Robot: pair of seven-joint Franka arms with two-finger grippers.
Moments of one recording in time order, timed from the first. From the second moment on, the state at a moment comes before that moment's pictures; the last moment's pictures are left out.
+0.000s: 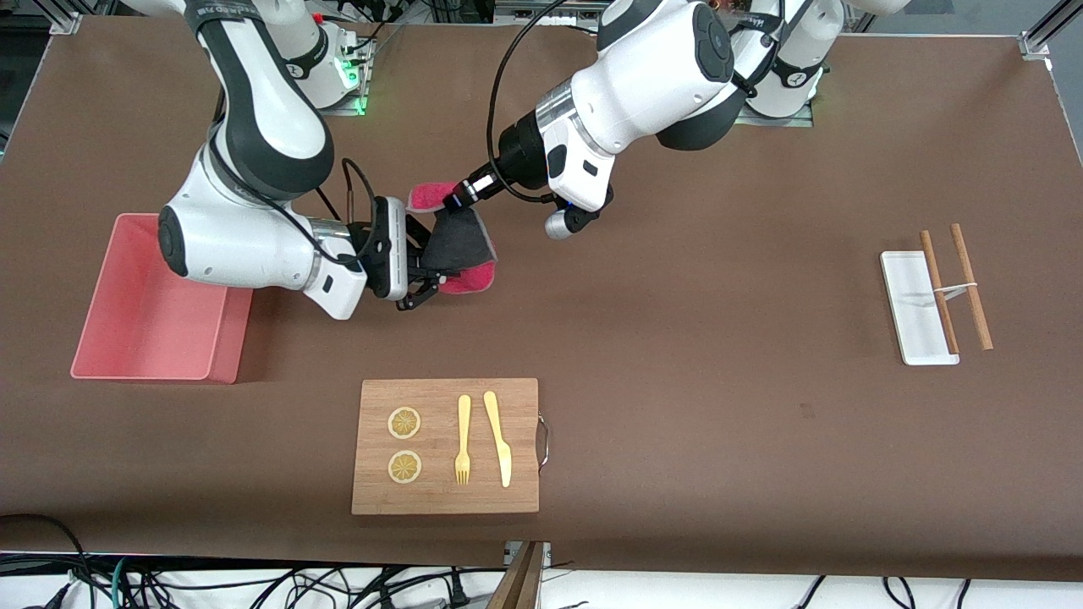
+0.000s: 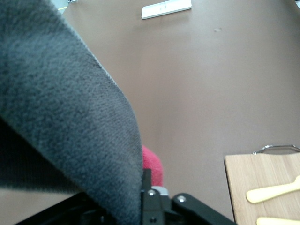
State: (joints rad) left arm -0.66 0.39 -0.10 -1.42 -0.74 2.37 -1.18; right arm 0.28 0.39 0.08 -1.62 0.78 1.92 -1.49
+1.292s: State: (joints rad) left arm -0.38 0.33 -0.07 -1.39 -0.23 1.78 -0.71; right arm 0.25 0.32 -0.08 -1.63 0.18 1.74 -0.55
